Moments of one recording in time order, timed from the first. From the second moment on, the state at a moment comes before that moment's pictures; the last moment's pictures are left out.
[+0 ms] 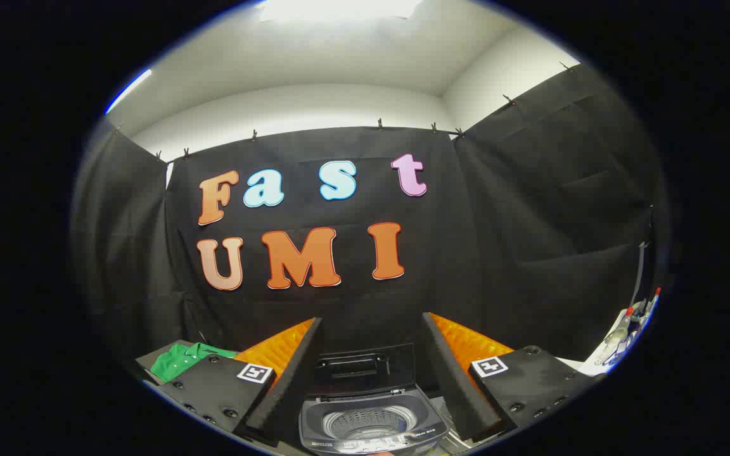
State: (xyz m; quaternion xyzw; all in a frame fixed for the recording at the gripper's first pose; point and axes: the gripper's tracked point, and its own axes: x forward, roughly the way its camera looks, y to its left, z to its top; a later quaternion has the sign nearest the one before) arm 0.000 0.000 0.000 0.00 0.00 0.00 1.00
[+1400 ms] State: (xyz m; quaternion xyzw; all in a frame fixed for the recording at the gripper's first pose) arm 0.014 0.030 0.004 0.00 0.00 0.02 1.00
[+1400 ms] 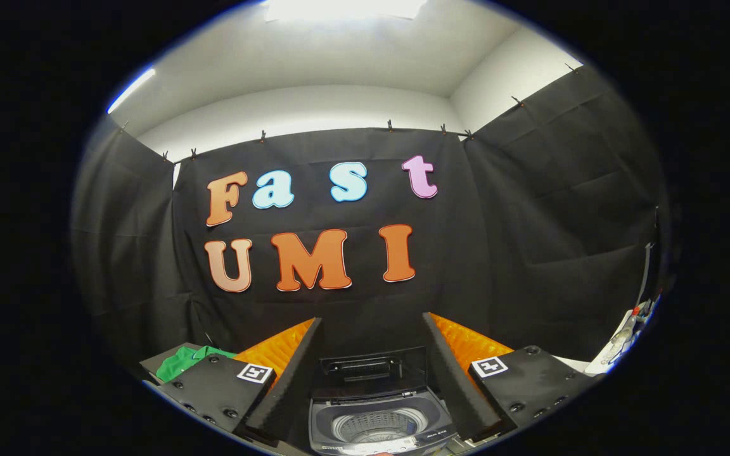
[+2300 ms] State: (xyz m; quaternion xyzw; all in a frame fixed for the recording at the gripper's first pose) arm 0.079 0.295 -0.049 0.02 0.06 0.25 0.97
